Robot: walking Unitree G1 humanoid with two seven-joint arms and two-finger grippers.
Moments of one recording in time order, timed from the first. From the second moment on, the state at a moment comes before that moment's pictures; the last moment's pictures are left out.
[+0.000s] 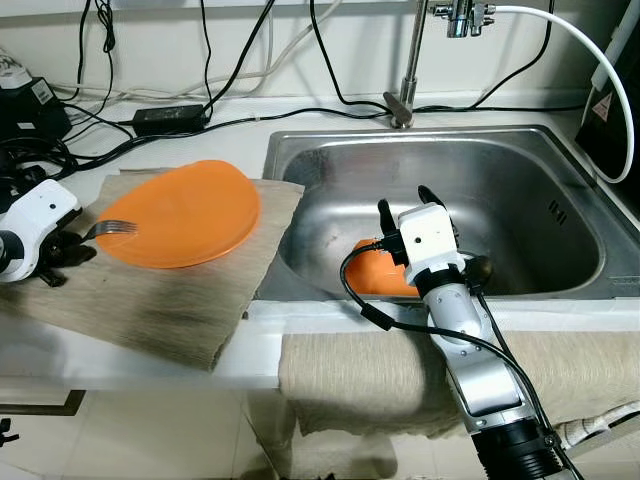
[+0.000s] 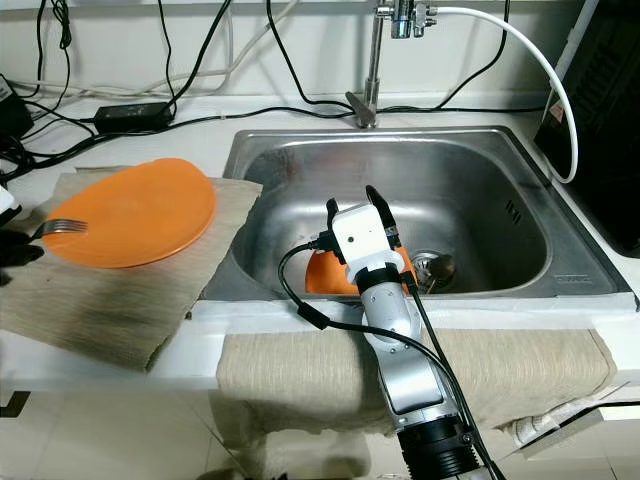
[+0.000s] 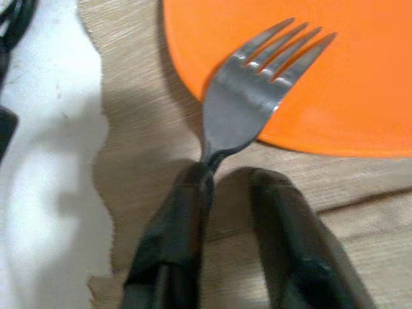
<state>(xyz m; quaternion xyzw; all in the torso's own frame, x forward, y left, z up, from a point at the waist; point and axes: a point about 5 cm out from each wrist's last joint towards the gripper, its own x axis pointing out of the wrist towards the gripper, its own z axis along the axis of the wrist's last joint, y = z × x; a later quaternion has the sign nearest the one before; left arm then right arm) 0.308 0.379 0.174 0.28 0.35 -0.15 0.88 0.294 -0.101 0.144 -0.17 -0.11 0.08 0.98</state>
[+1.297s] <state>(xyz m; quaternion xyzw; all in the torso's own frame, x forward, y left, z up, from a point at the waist) 0.299 0.398 0.200 0.29 0.31 -0.12 0.90 0.294 -0.102 0.144 -0.17 -0.11 0.08 0.98</state>
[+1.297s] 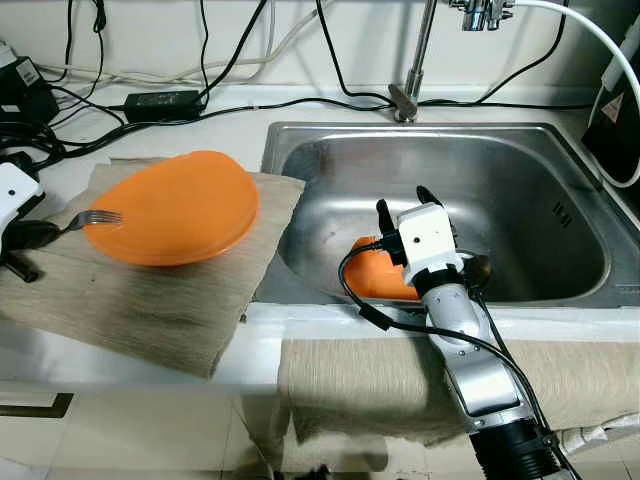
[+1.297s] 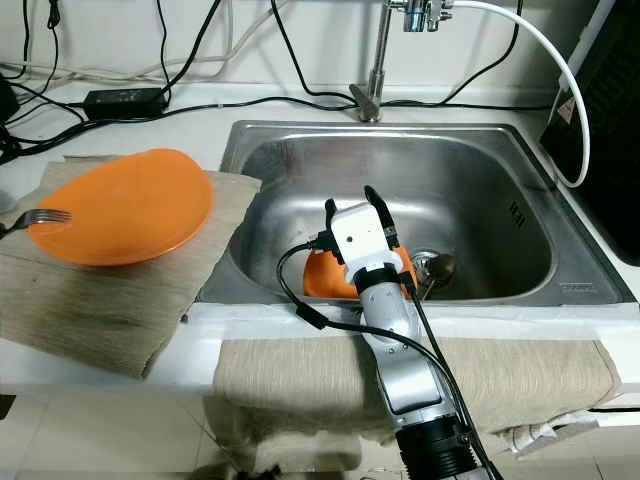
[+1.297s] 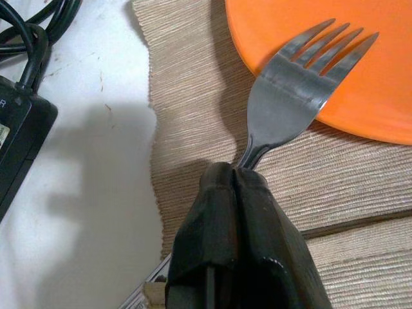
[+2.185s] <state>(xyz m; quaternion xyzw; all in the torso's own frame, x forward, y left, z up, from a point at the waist) 0.311 0.381 0.197 0.27 0.27 -0.14 0.91 0.293 -0.101 0.142 -0.16 -0.10 0.08 0.98</state>
